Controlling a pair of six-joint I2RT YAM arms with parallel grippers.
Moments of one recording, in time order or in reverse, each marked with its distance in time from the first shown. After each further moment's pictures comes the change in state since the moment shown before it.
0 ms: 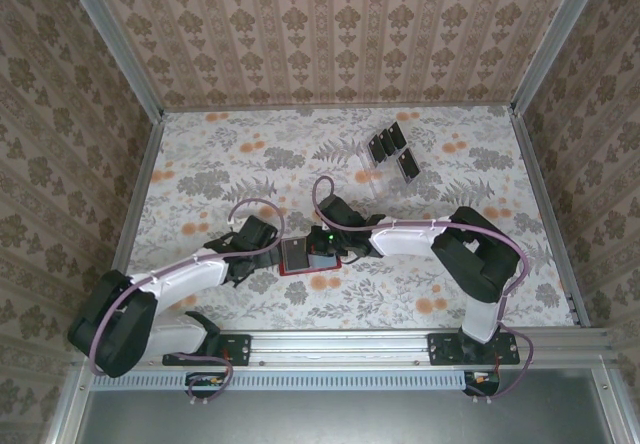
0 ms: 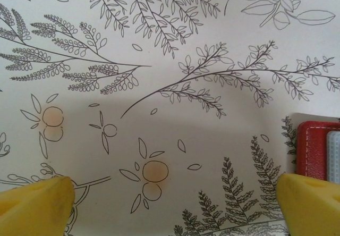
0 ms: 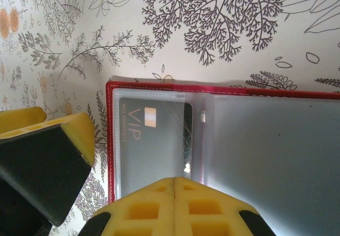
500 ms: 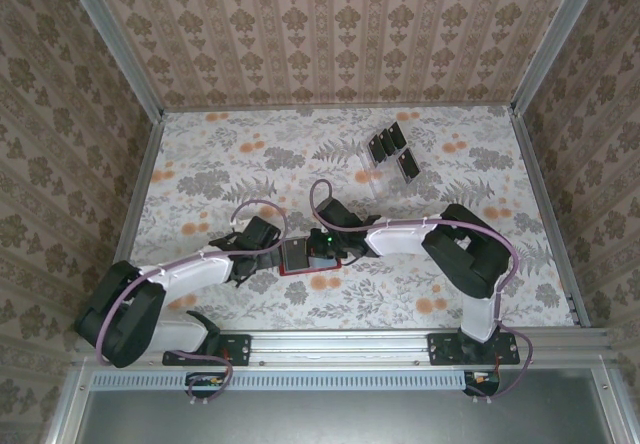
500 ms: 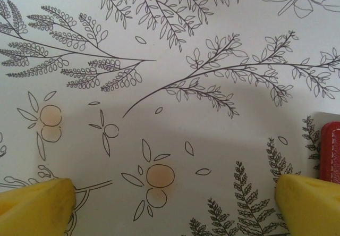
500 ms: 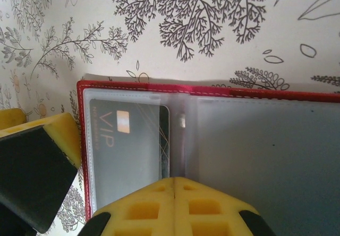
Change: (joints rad) left arm -0.007 0.060 0.004 0.015 -0.023 -0.003; right arm 0.001 0.053 0.017 -0.003 -0.001 -0.002
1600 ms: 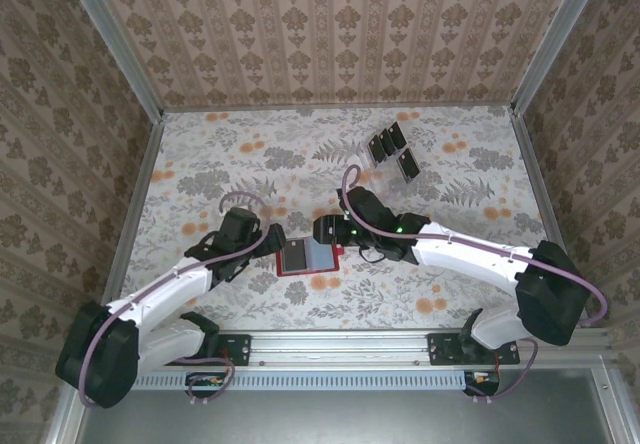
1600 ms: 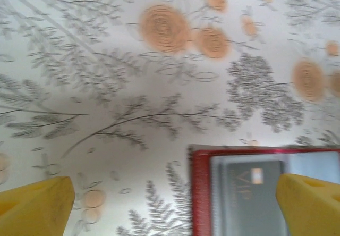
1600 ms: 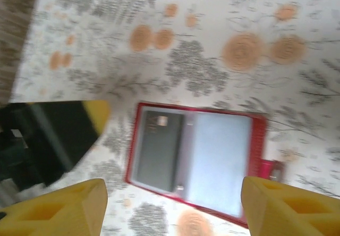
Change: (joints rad) left arm 0.108 -0.240 -0.035 0.130 0.264 0.062; right arm 0.003 -0.447 -0.078 -0.238 0.232 -0.125
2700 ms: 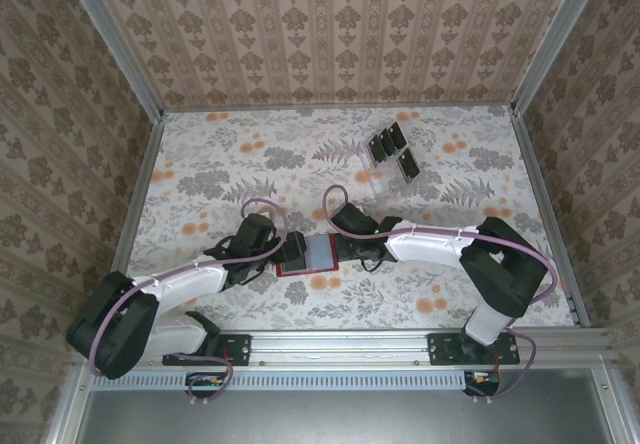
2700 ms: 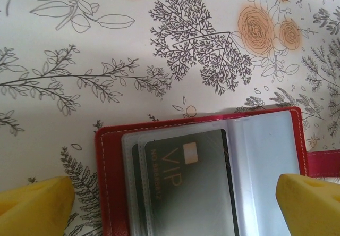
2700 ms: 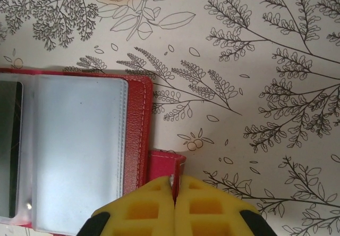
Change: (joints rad) left arm -0.114 0.171 -0.046 0.227 0.103 -0.080; right arm -0.007 0.238 -0.021 -0.035 0.099 -0.076
